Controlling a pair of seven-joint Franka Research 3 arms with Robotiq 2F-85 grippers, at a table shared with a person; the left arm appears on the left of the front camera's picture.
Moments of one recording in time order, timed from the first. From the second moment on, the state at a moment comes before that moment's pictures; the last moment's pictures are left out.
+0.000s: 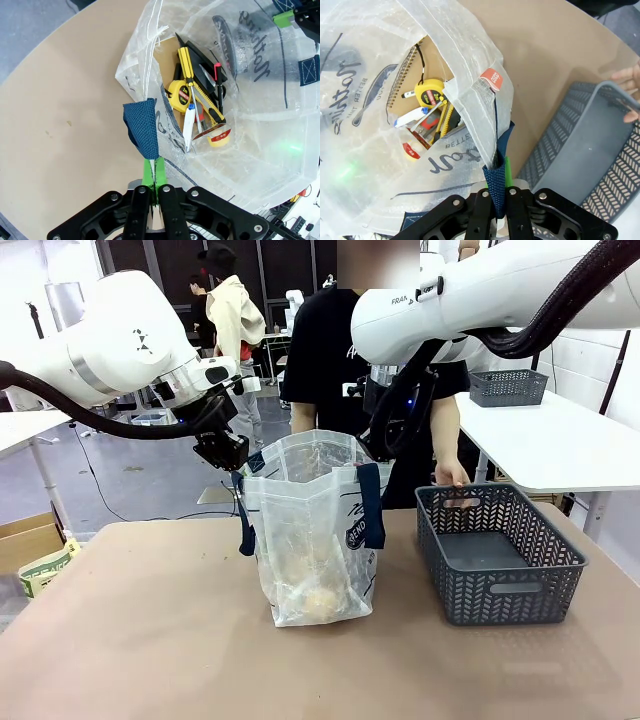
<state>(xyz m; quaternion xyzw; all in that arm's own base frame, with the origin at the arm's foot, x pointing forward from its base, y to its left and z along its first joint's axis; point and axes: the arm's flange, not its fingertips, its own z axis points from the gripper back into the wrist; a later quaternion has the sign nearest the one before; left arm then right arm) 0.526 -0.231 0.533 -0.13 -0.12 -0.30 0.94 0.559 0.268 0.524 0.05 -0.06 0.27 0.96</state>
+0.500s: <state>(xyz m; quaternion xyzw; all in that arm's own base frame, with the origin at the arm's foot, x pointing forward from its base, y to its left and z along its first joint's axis) 0.526 -0.231 0.533 -0.13 -0.12 -0.30 0.94 0.559 0.268 0.524 0.05 -0.06 0.27 0.96</state>
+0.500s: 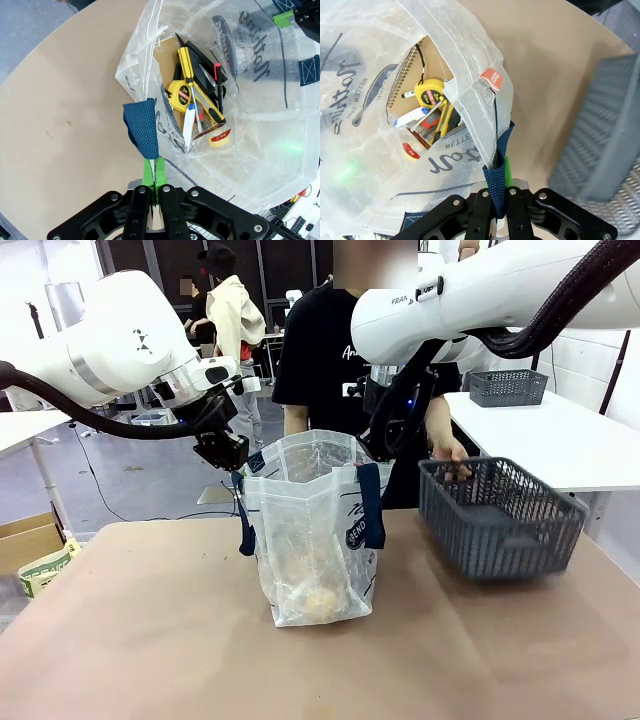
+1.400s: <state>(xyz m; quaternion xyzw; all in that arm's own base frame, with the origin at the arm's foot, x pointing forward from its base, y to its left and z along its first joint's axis) 0.528 -0.277 0.546 -0.16 -0.13 -0.27 0.94 0.572 0.319 0.539 0.12 -0.10 0.14 0.98</state>
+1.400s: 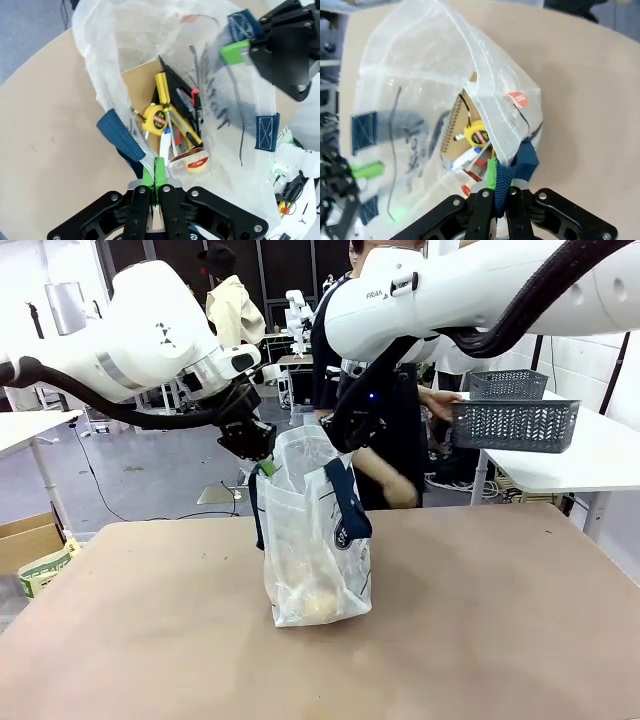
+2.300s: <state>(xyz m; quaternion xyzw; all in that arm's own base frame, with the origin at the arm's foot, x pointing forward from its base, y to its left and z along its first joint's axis) 0.535 -0.287 0.546 -0.17 -0.14 -0.27 0.94 0.584 0.321 0.538 0.18 -0.07 0.01 0.98</state>
